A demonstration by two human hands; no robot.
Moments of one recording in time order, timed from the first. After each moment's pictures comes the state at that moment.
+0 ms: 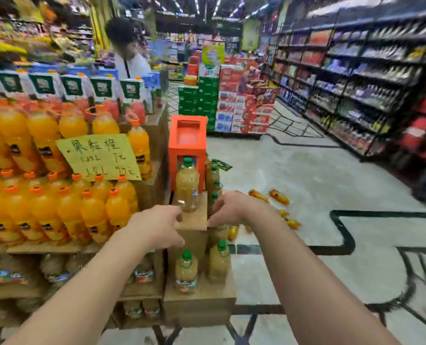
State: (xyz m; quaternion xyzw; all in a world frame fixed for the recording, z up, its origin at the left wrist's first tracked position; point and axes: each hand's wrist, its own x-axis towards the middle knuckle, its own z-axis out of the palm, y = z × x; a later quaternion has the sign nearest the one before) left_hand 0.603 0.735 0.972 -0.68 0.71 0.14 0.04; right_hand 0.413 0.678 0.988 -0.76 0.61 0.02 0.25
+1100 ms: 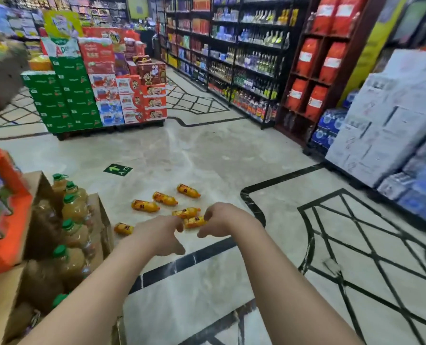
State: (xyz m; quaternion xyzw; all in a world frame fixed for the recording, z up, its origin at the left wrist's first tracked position) left_hand 0.071 0.363 0.907 -0.53 0.82 0.20 0.13; right_hand -0.101 0.406 0.936 -0.56 0.76 -0.02 0.32
